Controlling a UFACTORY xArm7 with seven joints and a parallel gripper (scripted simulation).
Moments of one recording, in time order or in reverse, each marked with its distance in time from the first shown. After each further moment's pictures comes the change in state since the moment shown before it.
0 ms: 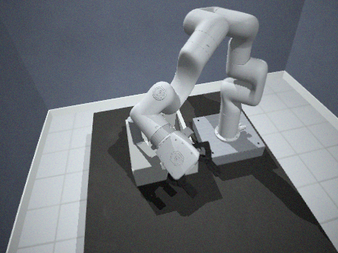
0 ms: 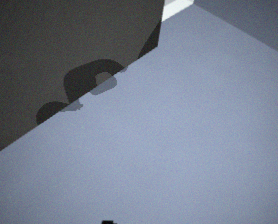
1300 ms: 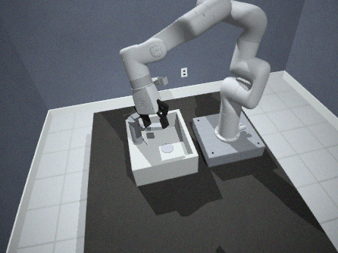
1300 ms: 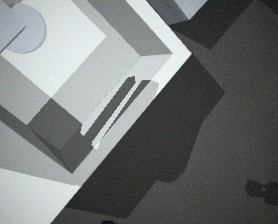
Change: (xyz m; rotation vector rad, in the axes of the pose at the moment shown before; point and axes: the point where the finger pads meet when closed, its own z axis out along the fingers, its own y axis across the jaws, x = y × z) arm 0.156 -0.067 -0.263 0.721 0.281 0.410
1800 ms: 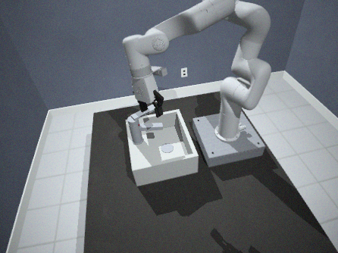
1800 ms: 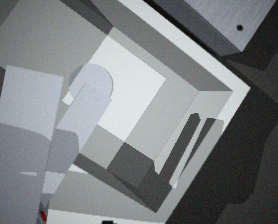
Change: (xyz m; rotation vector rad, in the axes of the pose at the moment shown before) arm 0.044 -0.051 -0.032 0.166 0.034 0.127
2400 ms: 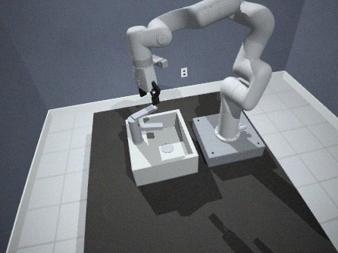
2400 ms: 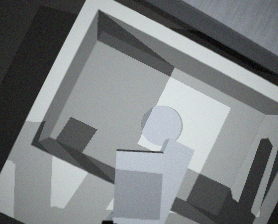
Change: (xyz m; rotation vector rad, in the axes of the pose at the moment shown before) arm 0.045 -0.056 -0.026 0.175 0.036 0.137
